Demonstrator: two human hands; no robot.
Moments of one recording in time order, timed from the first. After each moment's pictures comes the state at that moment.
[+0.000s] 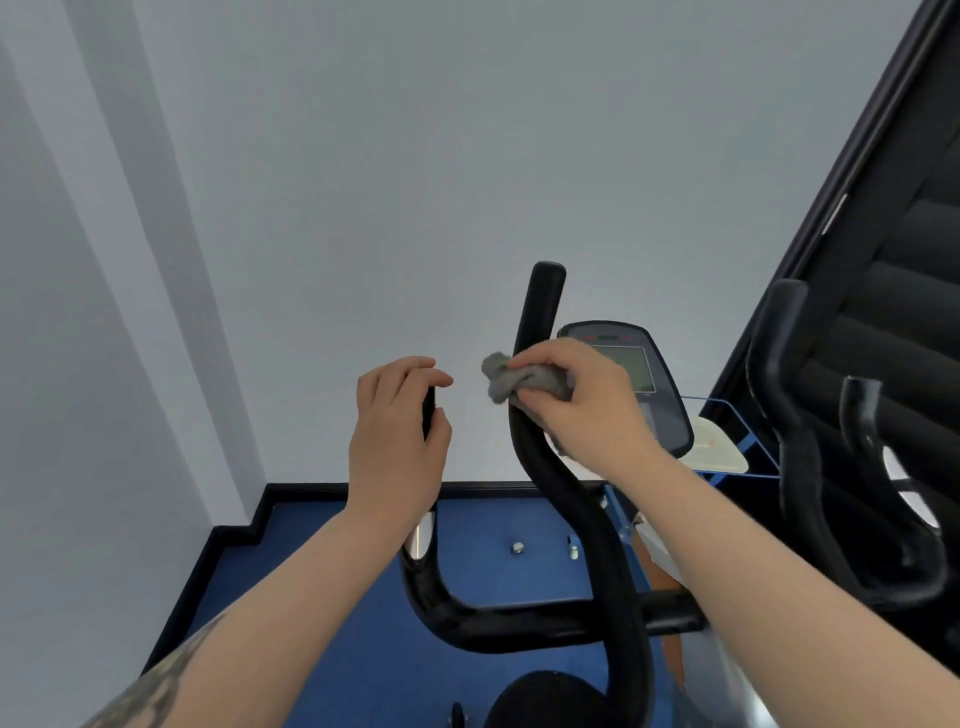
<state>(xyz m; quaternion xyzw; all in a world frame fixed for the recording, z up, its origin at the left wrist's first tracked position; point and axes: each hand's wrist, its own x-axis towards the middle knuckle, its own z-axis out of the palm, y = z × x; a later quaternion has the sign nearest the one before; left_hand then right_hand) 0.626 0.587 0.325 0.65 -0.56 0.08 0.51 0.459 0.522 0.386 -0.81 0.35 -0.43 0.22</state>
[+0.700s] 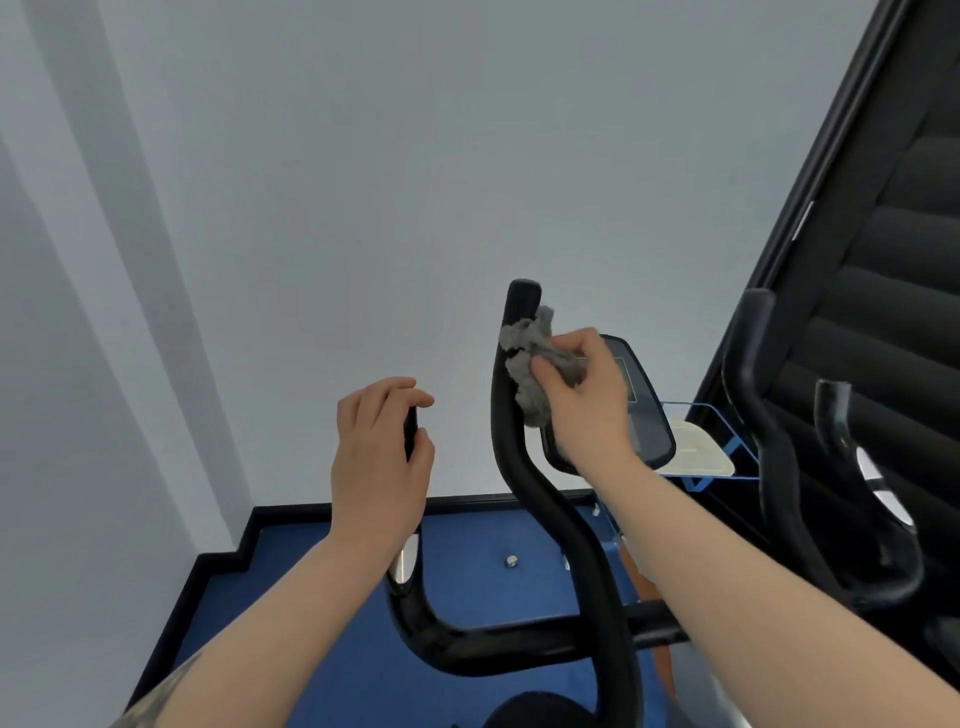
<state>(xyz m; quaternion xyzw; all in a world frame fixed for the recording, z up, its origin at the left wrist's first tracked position) 0.623 0.588 0.328 0.65 -0.55 0.07 0.51 0.461 0.500 0.378 -0.66 0.39 -0.58 0.29</state>
